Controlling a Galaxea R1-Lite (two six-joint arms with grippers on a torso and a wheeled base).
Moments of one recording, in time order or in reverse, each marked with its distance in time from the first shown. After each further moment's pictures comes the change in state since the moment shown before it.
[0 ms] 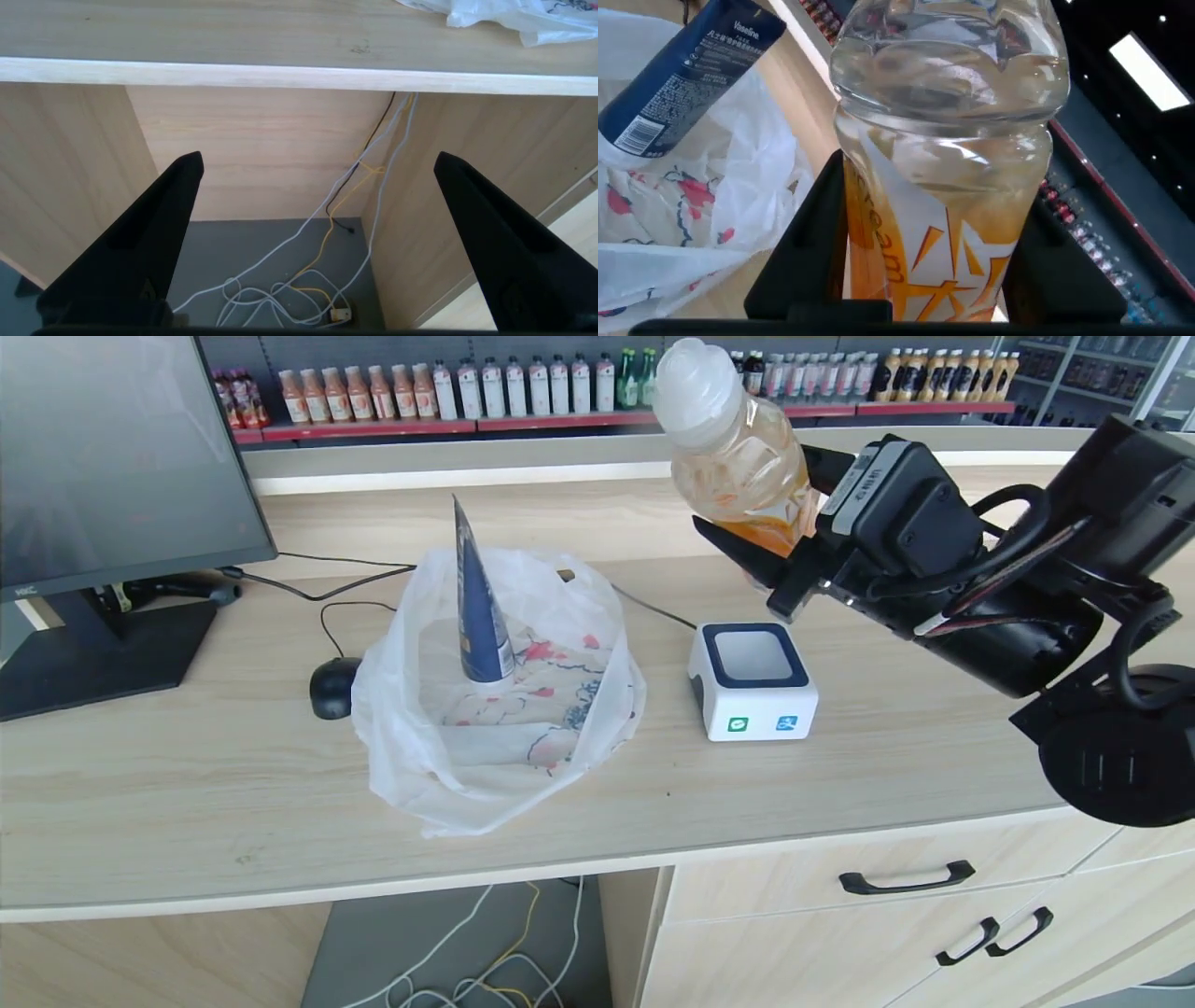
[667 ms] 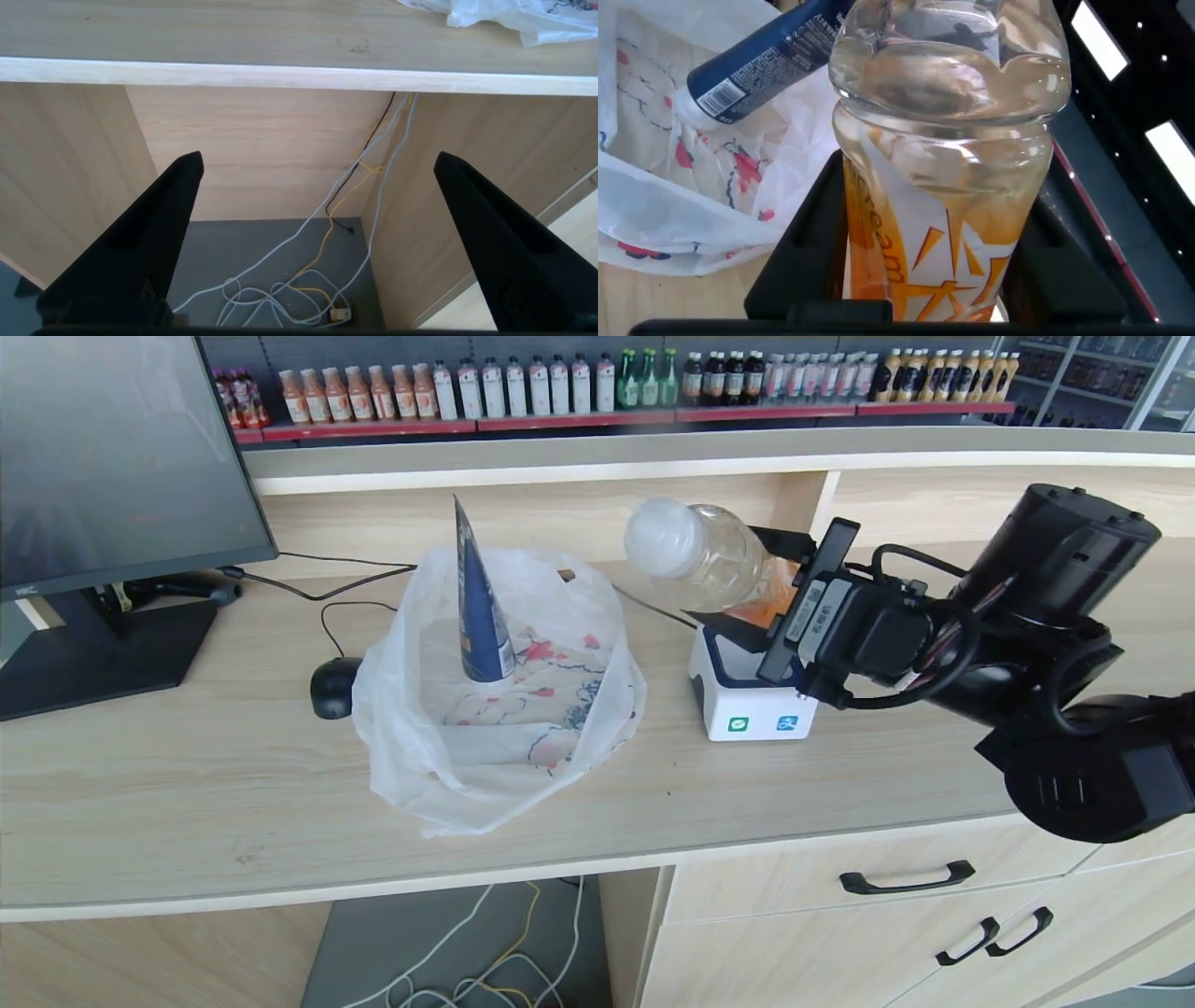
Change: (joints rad) left arm 0.000 0.000 0.000 0.000 0.000 0.000; right arm -0.034 0.052 0.067 0.001 0.181 -0.181
